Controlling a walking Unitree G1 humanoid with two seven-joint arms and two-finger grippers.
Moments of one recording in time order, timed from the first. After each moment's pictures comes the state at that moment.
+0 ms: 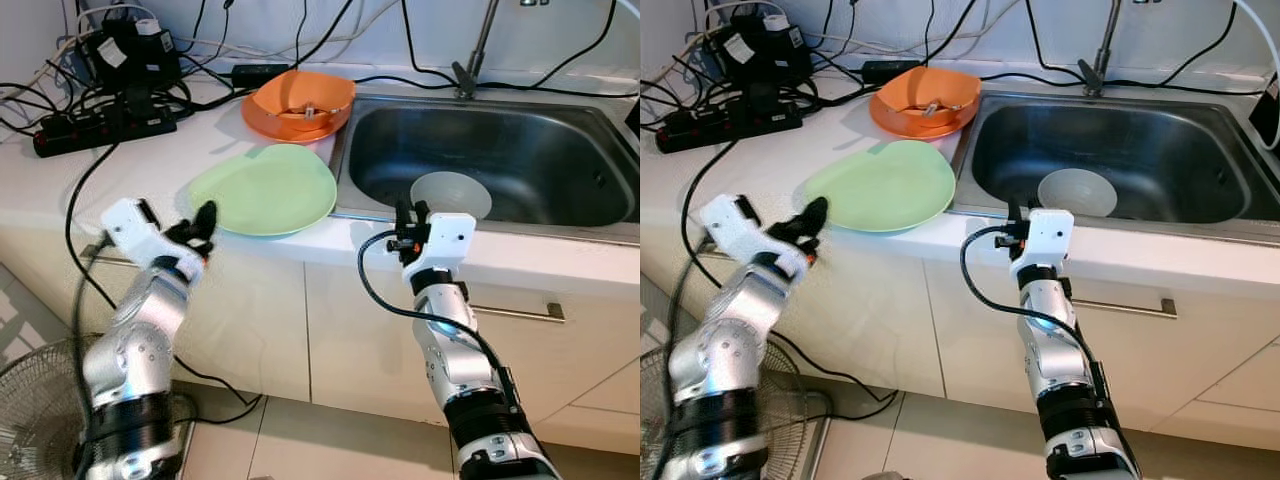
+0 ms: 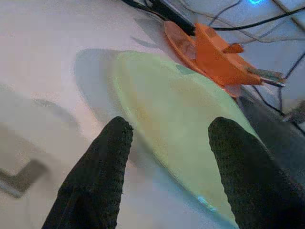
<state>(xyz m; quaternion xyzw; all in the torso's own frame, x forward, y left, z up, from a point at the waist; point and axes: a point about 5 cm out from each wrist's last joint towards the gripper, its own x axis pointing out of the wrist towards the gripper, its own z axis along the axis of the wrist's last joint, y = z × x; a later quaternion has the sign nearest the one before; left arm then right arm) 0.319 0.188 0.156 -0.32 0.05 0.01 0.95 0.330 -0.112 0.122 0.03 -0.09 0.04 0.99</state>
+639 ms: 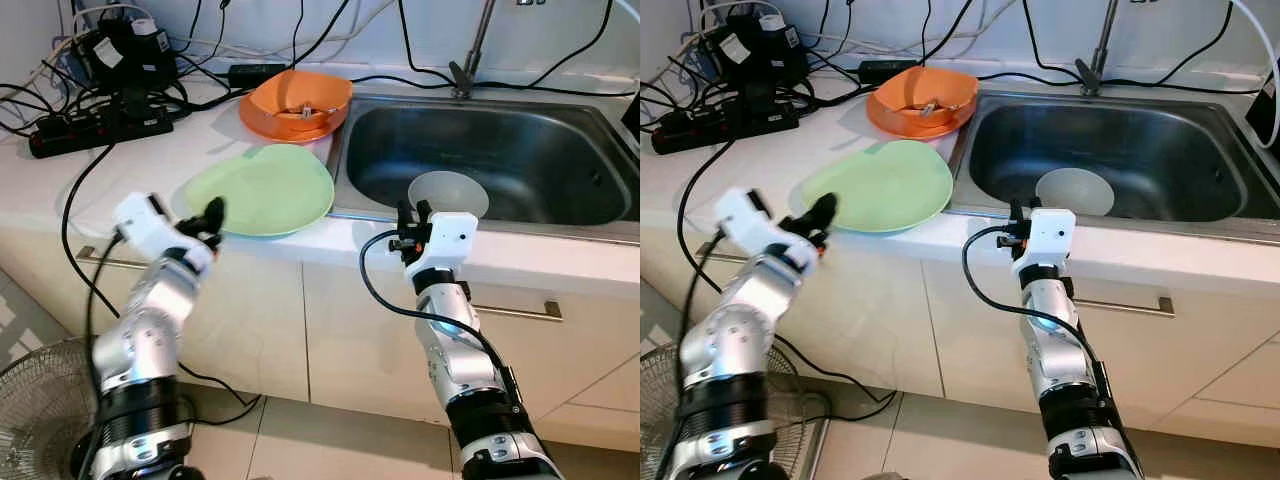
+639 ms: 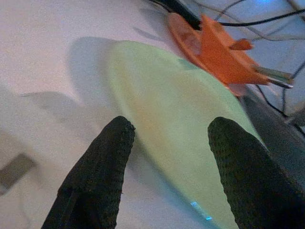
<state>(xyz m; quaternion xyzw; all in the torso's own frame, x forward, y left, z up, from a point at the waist) 0.323 0.192 0.152 -0.33 0.07 0.04 0.94 0.331 -0.116 0.123 0.03 -0.09 0.03 0.99</state>
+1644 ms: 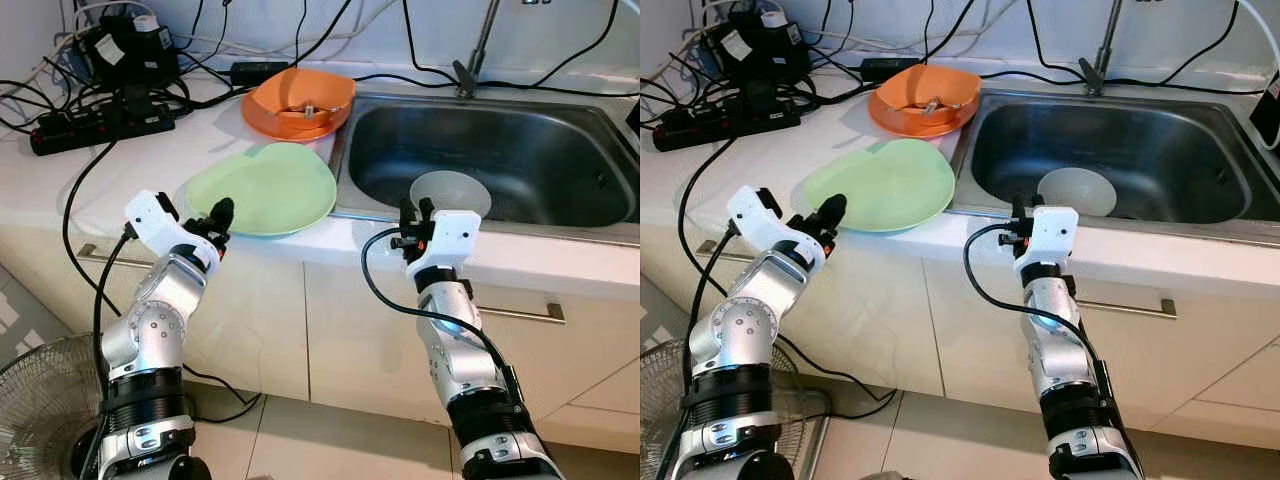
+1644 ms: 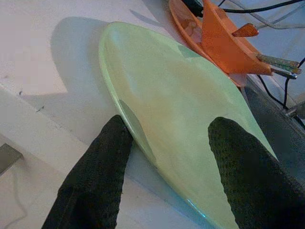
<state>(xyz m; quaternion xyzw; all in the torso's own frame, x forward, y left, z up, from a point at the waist) 0.333 0.179 0.153 -0.34 0.09 0.02 0.94 0.331 -0.117 0.125 0.03 -0.10 0.03 0.99</state>
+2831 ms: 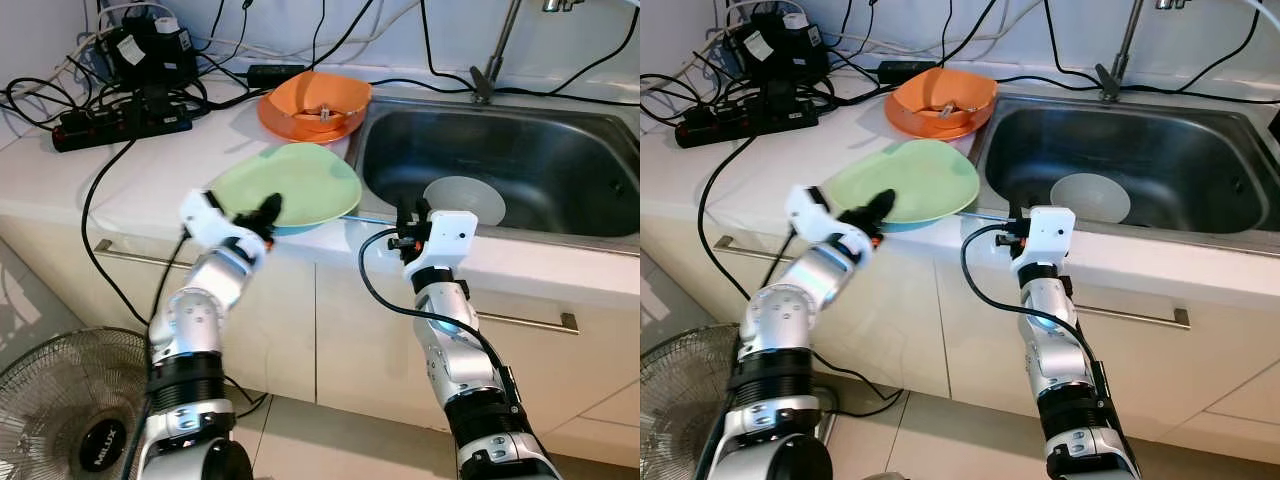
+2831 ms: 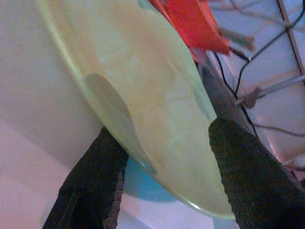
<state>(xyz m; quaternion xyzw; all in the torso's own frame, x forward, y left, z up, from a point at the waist) 0.343 0.115 0.152 -0.44 0.15 -0.06 0.88 0.331 -0.113 0.125 0.03 -0.09 0.04 0.99</state>
